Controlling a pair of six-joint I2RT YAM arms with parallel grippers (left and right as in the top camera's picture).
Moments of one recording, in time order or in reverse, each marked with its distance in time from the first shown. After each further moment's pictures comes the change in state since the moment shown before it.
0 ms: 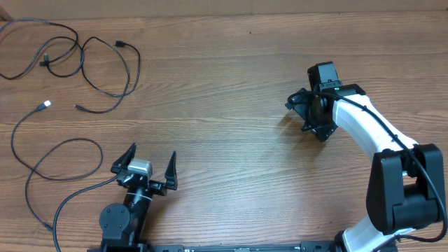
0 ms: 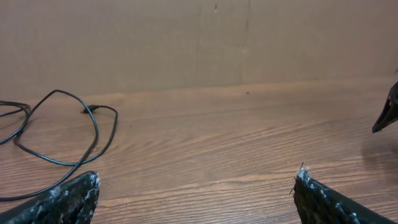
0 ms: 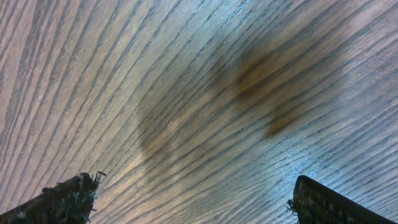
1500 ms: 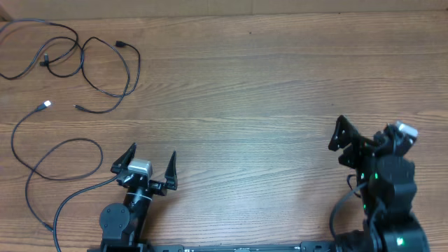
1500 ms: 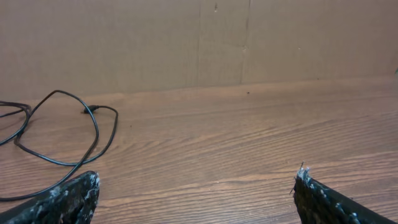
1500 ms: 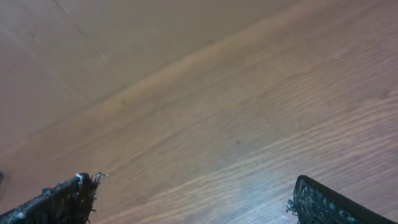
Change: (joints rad) left arm 0.000 0.000 0.000 0.000 0.000 0.003; right arm -0.039 -1.269 -0.584 0.258 0.235 -0.467
